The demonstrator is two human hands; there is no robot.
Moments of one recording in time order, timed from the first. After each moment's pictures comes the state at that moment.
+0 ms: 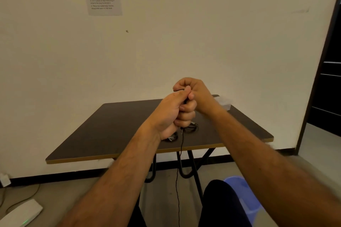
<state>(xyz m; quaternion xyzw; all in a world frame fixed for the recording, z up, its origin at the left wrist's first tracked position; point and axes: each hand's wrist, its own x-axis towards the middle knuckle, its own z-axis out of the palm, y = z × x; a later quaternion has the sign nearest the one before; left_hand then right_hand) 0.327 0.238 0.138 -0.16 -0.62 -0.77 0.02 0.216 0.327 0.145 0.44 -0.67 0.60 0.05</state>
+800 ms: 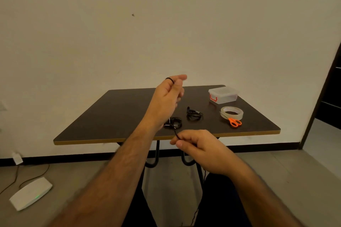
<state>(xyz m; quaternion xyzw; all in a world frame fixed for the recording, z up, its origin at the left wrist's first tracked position) 0.328 0.216 0.110 -0.08 -0.75 -0.58 0.30 0.311 0.371 0.052 0.50 -0.79 0.36 -0.05</state>
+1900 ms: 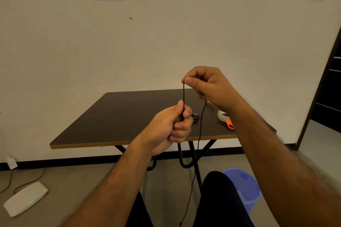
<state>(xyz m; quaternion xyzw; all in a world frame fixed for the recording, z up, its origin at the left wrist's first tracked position) 0.358 0.226 0.088 -0.16 -0.59 -0.79 -0.02 0.249 0.363 0.151 0.52 -0.65 0.56 0.06</state>
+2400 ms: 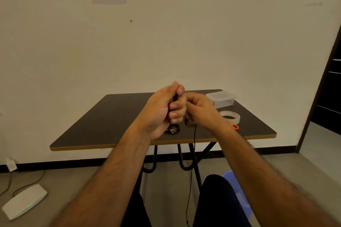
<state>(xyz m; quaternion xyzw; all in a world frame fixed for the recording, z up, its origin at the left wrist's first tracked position) 0.358 0.225 0.127 -0.18 -0.59 -0.78 0.09 0.248 0.338 0.098 0.46 -0.65 0.60 -0.04</state>
